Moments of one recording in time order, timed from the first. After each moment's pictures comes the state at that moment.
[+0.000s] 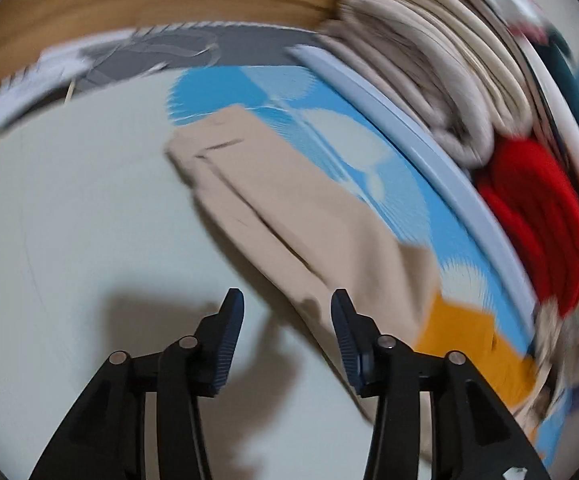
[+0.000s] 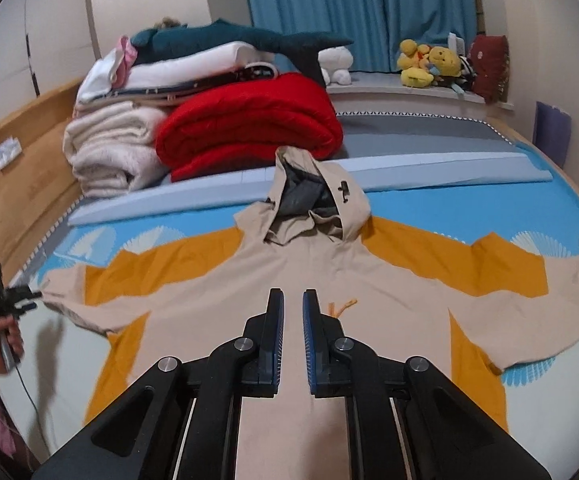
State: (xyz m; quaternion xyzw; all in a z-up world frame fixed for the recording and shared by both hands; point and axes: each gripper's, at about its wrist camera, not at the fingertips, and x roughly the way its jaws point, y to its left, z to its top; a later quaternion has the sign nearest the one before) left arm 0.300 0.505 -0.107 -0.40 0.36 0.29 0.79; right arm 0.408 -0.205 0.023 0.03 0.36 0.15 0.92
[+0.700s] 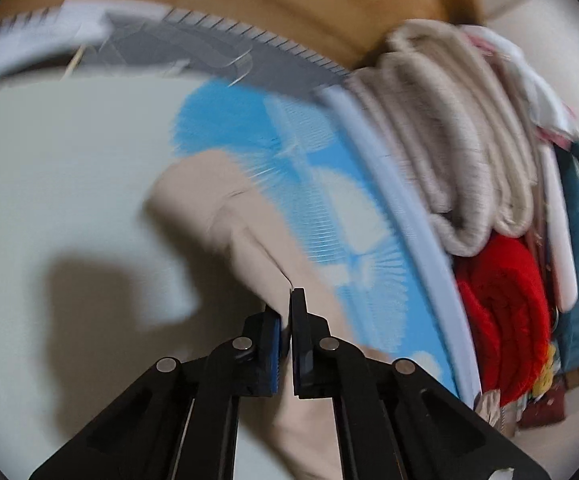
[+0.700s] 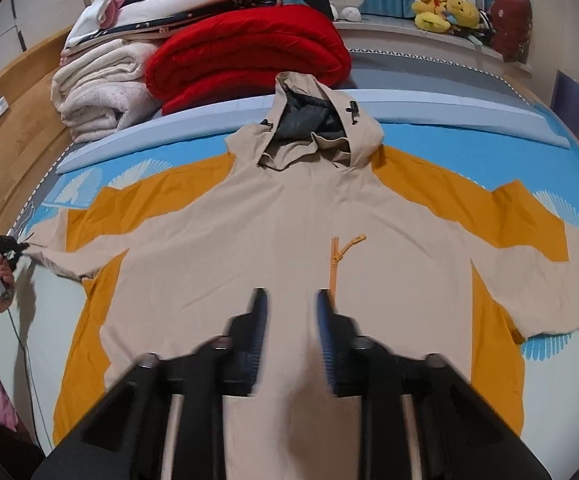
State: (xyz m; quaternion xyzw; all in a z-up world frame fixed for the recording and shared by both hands) left arm 0.322 0.541 -0.085 -0.46 0.27 0.29 0.79; right arm 0.423 -0.195 -0.028 0.02 0.45 0.14 0.88
